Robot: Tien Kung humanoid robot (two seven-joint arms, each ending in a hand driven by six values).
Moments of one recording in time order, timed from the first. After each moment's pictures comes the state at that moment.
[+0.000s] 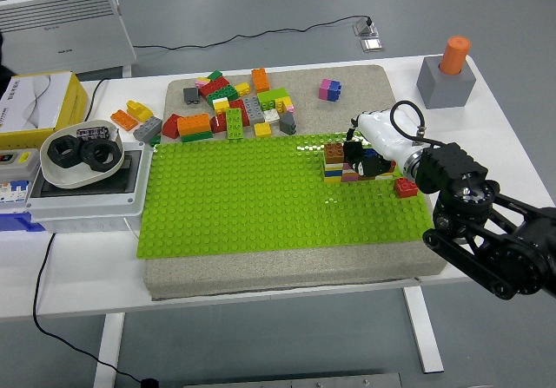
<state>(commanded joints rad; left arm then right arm) -0.06 0.08 -1.55 -0.18 1.86 0.16 0.14 0.64 -0.26 0.70 1.22 -2.13 0.03 -0.34</state>
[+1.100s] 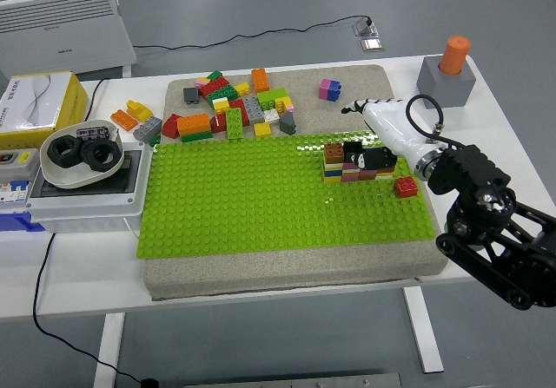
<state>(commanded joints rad) -0.05 0.07 -1.56 -0.18 1.85 0.16 0.14 0.53 -0.31 0.78 1.37 -2.11 -0.13 -0.25</state>
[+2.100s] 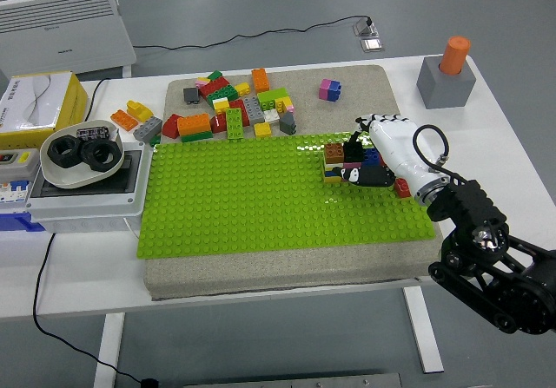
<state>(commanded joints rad) -0.06 0.07 -1.55 -0.18 1.85 0.16 0.14 0.48 -0.26 0.74 1.24 -2.15 -0.31 -0.22</state>
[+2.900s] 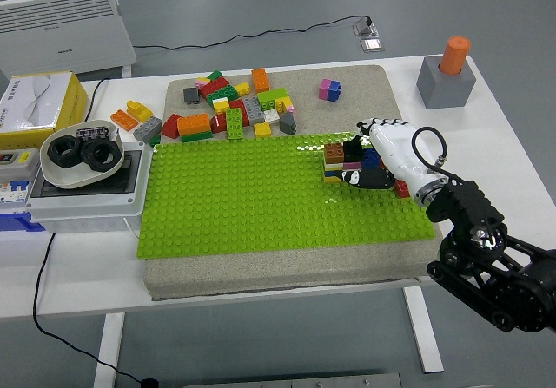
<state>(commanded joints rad) -0.06 0.07 -1.55 -0.18 1.85 0.16 0.14 0.49 -0.25 0.73 1.20 -2.14 -0.30 -0.22</state>
